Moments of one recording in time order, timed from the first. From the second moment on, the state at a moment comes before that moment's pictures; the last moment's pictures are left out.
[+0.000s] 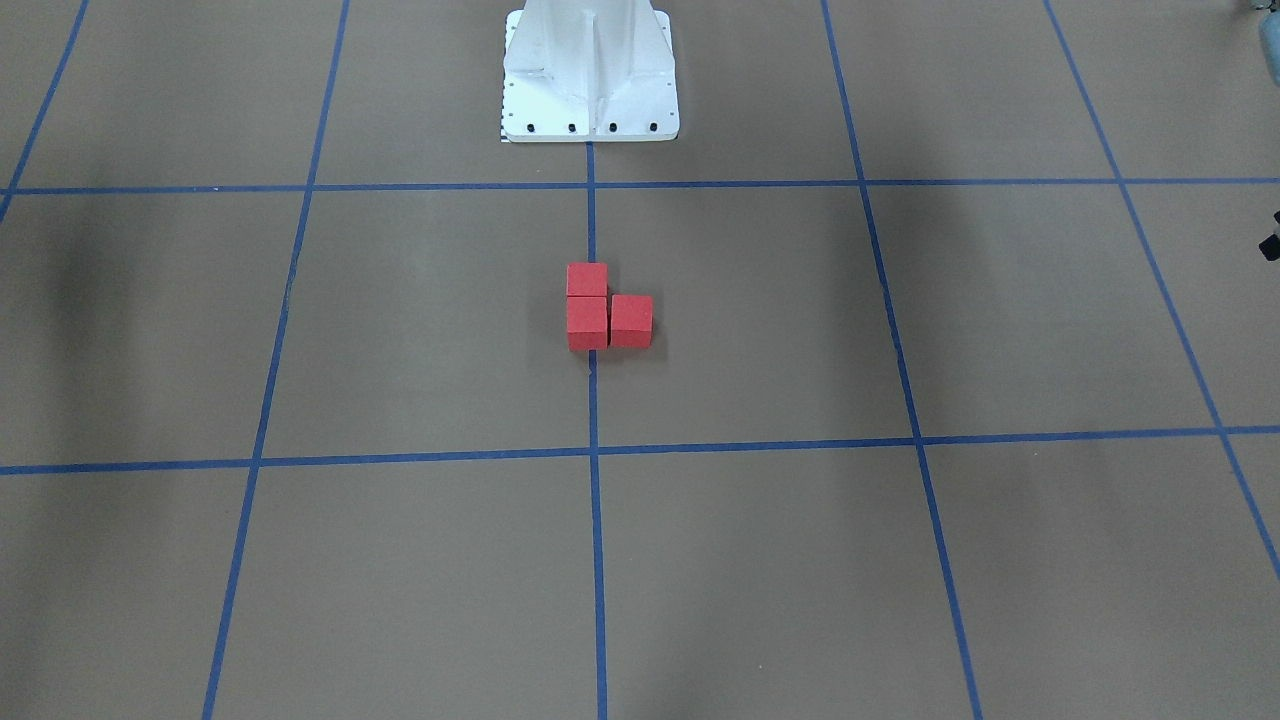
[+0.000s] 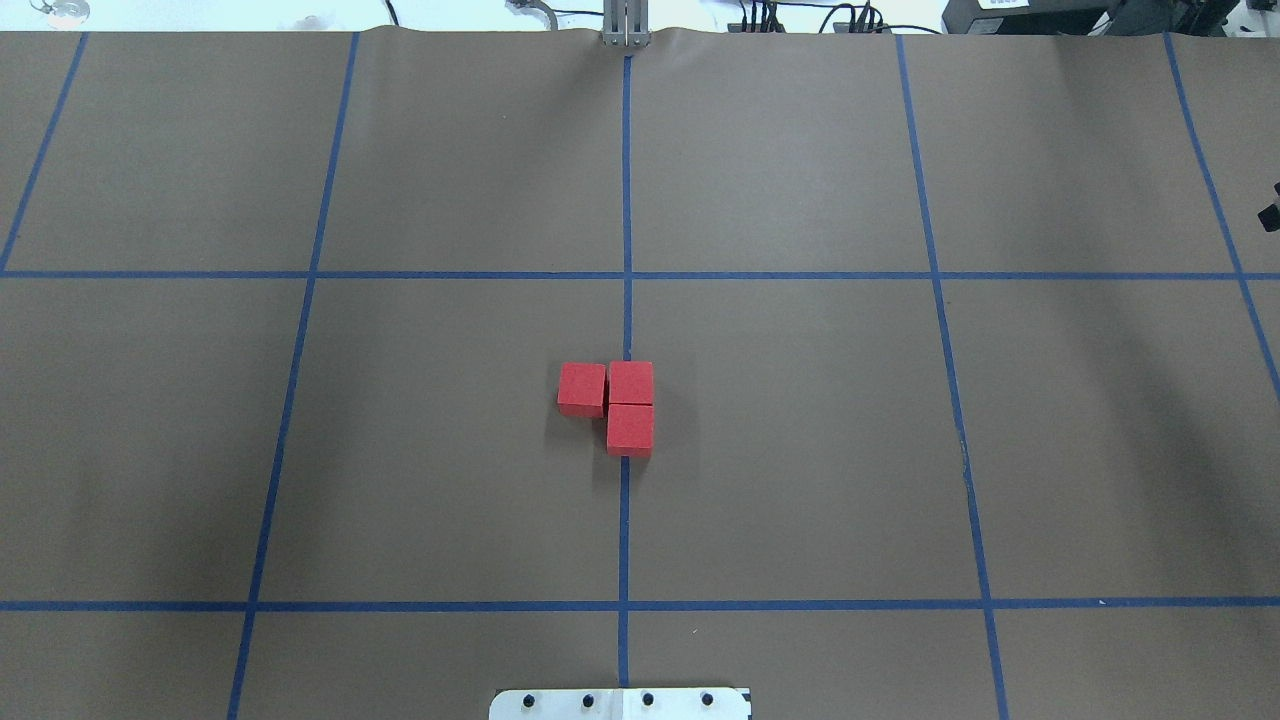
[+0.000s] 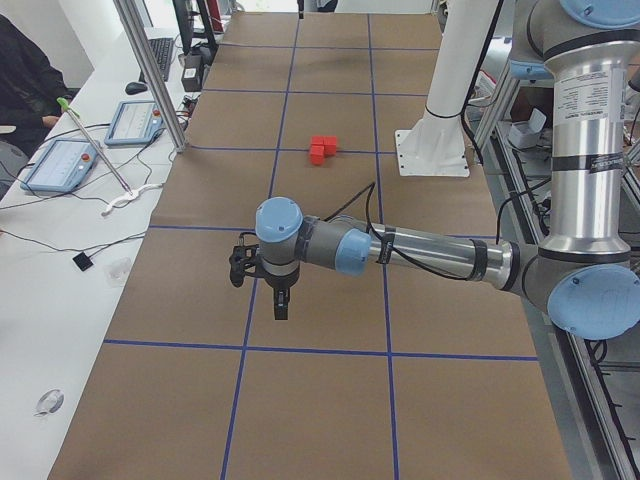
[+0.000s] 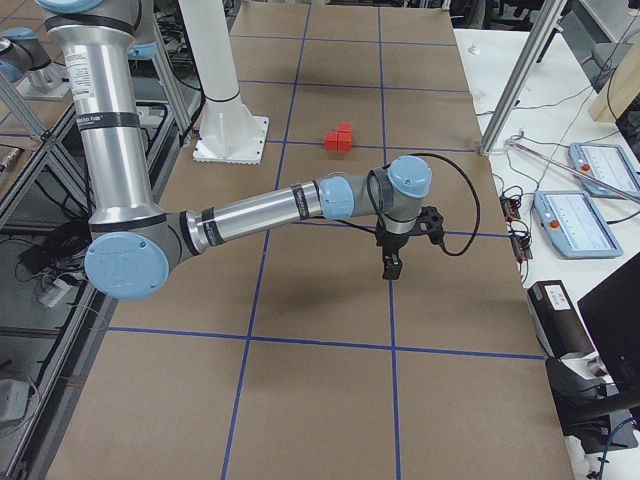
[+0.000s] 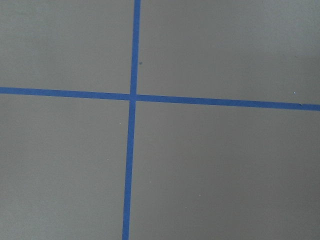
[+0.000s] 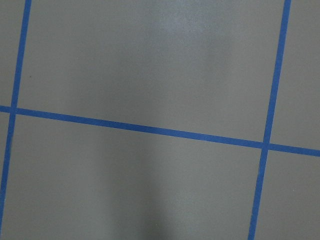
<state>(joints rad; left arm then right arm) -1.47 -1.50 -1.79 -1.66 -2.37 -0.29 1.41 -1.44 1.74 -1.71 2.35 0.10</state>
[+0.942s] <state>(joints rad) -1.48 -1.51 -1.78 -1.67 -2.36 -0.29 1.41 -1.43 1.72 -1.71 2.35 0.11</state>
